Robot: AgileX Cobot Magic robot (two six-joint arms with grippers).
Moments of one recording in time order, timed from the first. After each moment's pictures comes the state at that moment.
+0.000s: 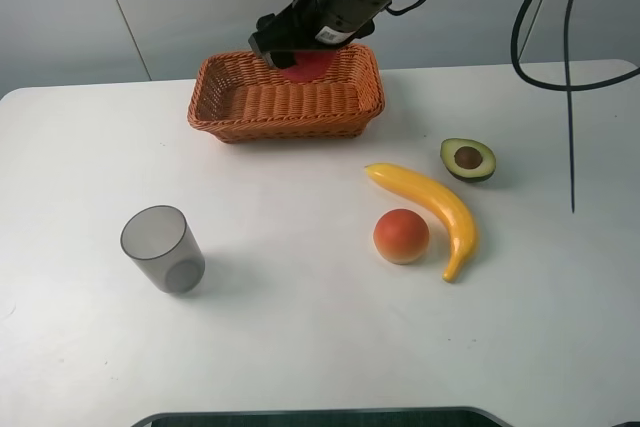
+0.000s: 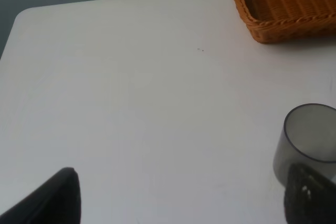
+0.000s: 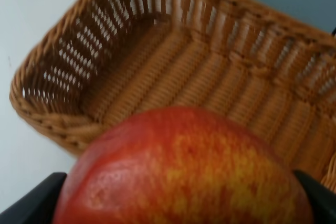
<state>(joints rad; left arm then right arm) -0.03 0.00 -0.51 0.02 1.08 0.03 0.66 1.95 -1.43 -0.11 0.37 0.16</state>
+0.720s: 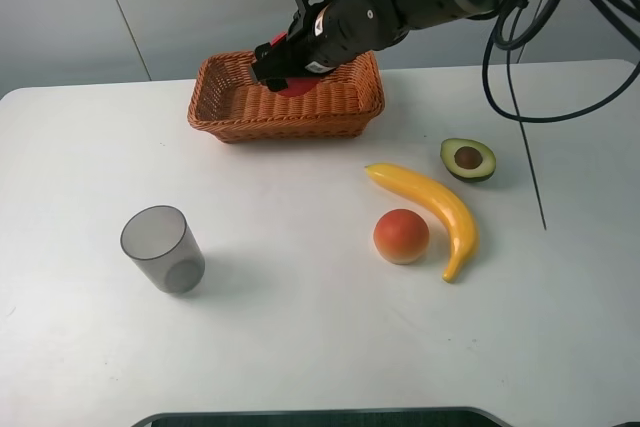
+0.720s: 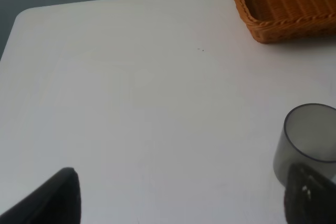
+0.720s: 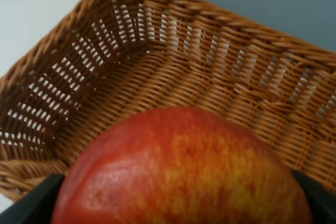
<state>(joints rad) -0.03 0.00 -0.51 0.02 1.08 0.03 0.64 2.12 -1.43 -0.12 0.12 0.17</state>
